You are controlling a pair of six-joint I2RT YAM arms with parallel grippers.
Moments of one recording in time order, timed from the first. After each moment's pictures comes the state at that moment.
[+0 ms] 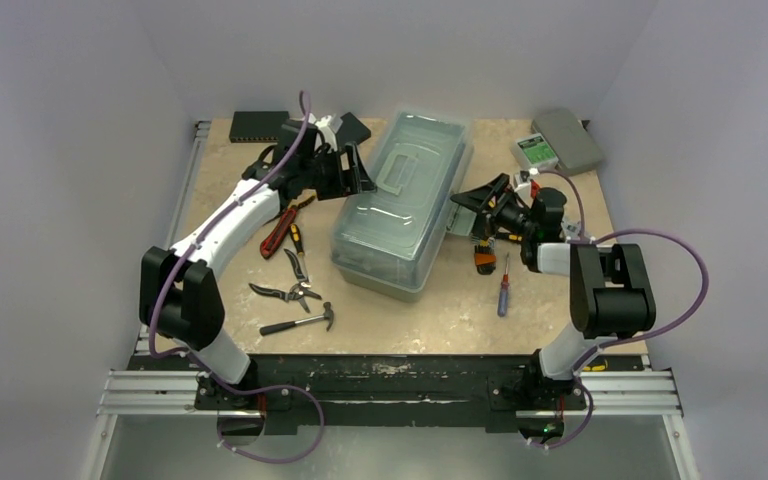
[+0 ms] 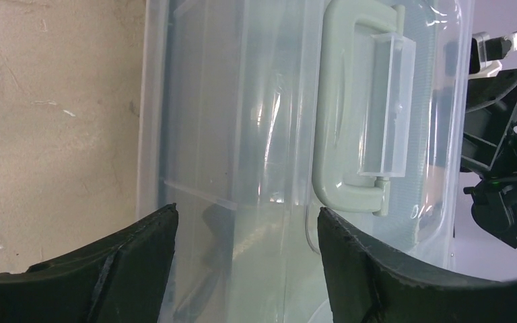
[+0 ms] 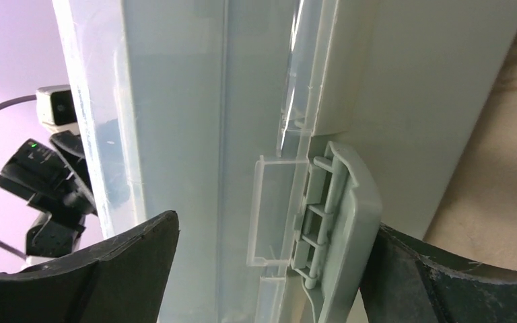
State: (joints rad) left arm -0.37 1.63 1.39 -0.42 0.37 -0.50; right arm 0.00 1.66 0.65 0.82 -0.85 1.26
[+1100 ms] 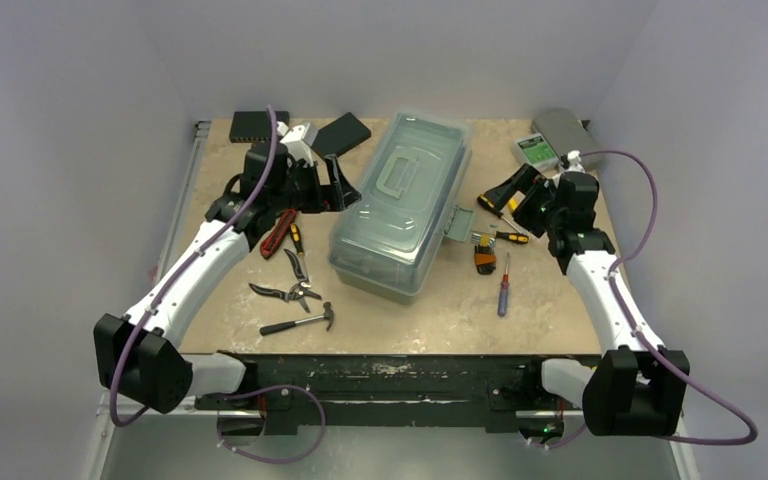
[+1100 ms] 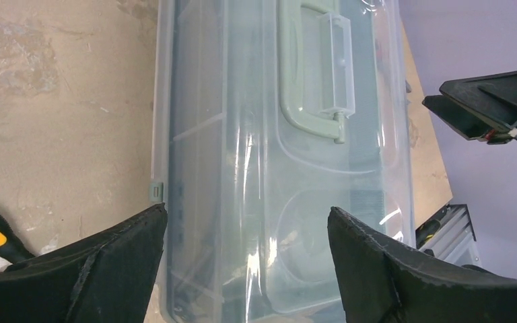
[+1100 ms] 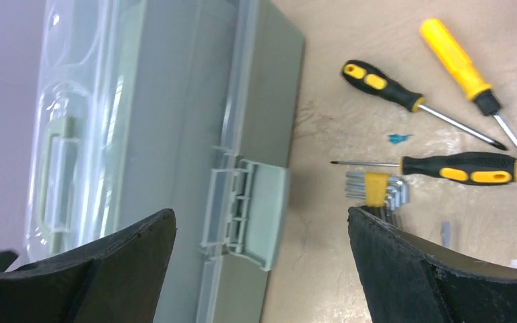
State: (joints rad) left arm -0.37 1.30 1.18 -0.38 0.31 -0.46; right arm -0.04 1.15 0.83 -0.19 -0.29 0.68
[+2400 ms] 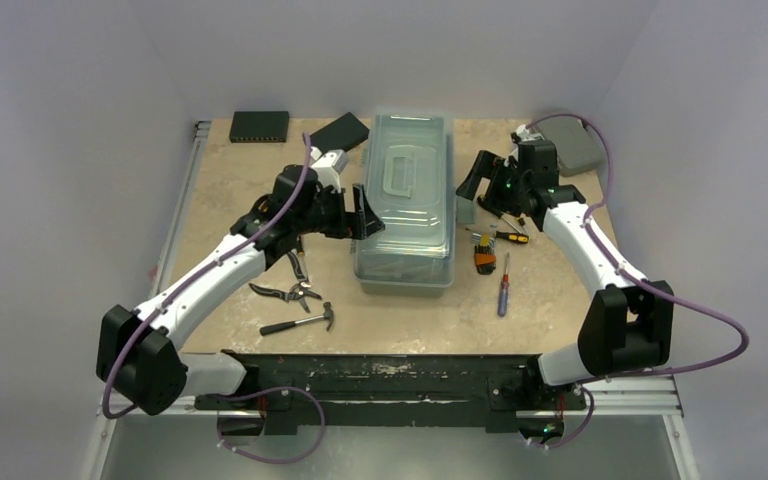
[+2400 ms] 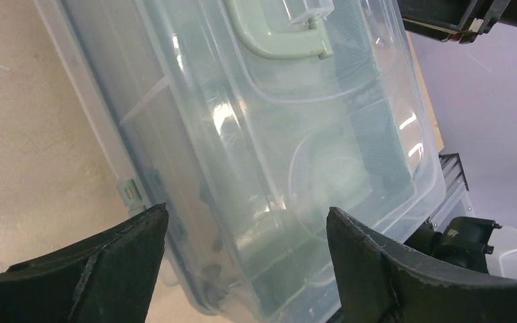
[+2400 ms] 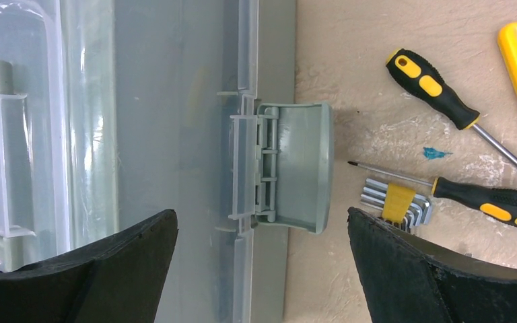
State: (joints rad) left arm -0.53 1.31 1.04 -0.26 0.31 -0.50; right arm 0.15 1.45 1.15 -0.40 -0.22 0.50
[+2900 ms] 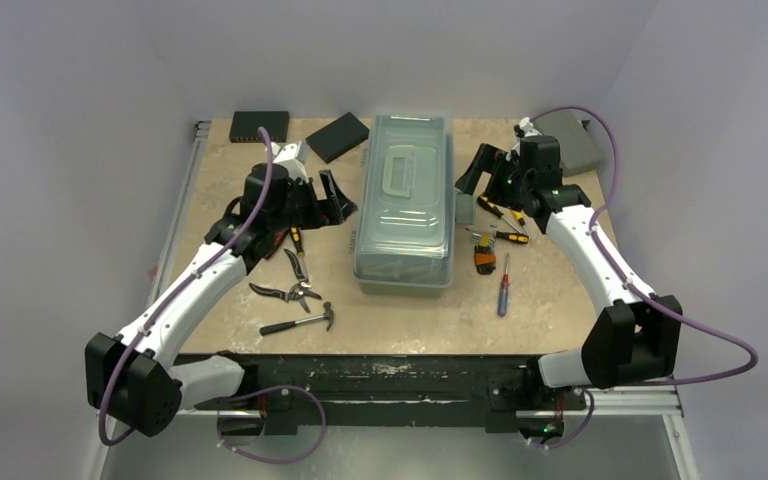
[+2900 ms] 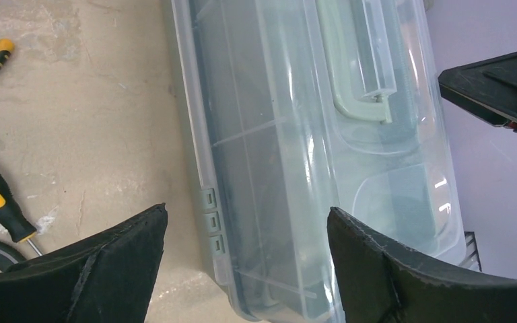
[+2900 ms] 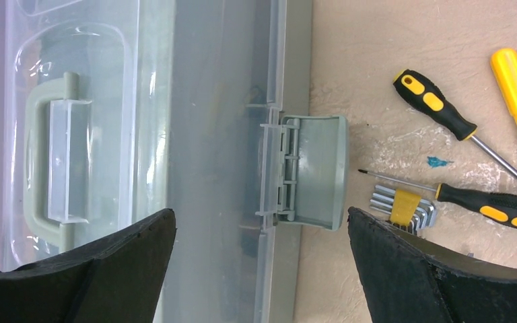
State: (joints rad) left arm -0.41 1.18 1.00 -0.29 0.17 -0.55; right arm 0.17 1.39 1.18 -0.42 -0.18 0.51
